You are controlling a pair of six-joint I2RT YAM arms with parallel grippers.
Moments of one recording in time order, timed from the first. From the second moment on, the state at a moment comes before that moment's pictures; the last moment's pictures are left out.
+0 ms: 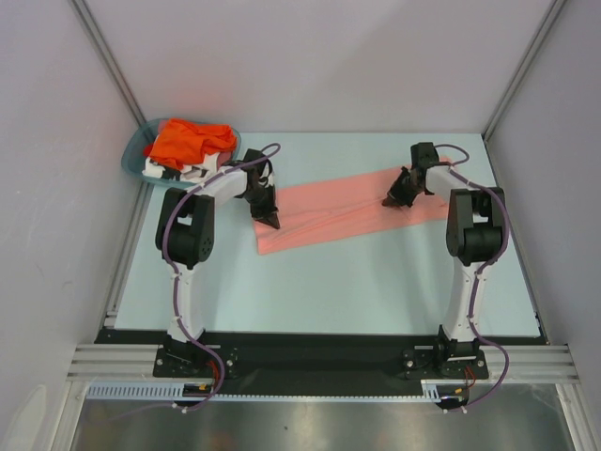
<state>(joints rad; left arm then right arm) -0.29 2.17 1.63 -0.77 0.30 -0.40 0.06 2.13 1.54 -0.49 -0.26 0.67</state>
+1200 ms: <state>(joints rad) -0.29 2.10 1.61 -0.82 0.06 -0.34 -0.07 2.12 1.59 -0.49 -0.53 0.64</state>
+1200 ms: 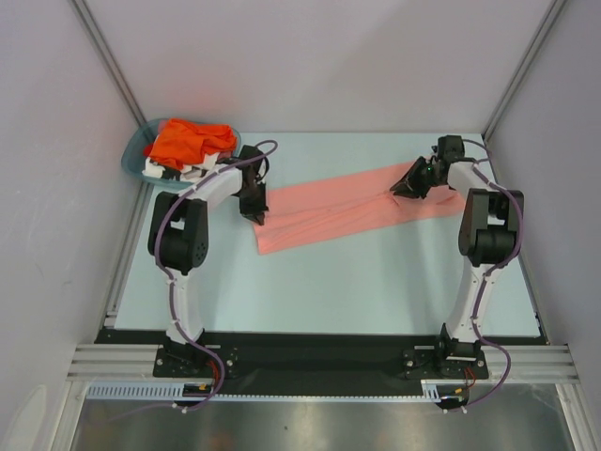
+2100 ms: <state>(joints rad) -0.31 2.05 1.55 -0.75 0.17 -0.36 -0.24 2.14 1.28 0.07 -0.82 0.86</state>
